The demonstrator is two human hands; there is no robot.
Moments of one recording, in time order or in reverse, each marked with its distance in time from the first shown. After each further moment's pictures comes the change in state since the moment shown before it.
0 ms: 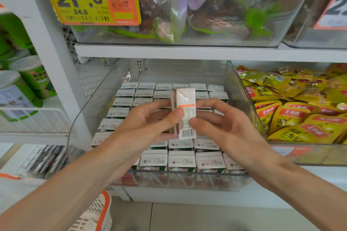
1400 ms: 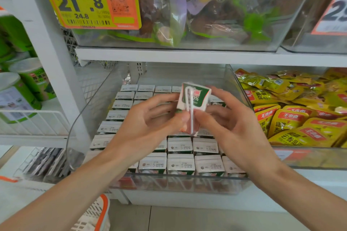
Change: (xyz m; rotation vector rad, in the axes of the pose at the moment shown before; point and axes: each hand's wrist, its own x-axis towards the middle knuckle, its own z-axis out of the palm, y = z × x) left_hand 0.003 -0.003 -0.001 0.289 0.038 0.252; right_hand 0.001 -0.004 0.003 -0.109 0.185 -0.196
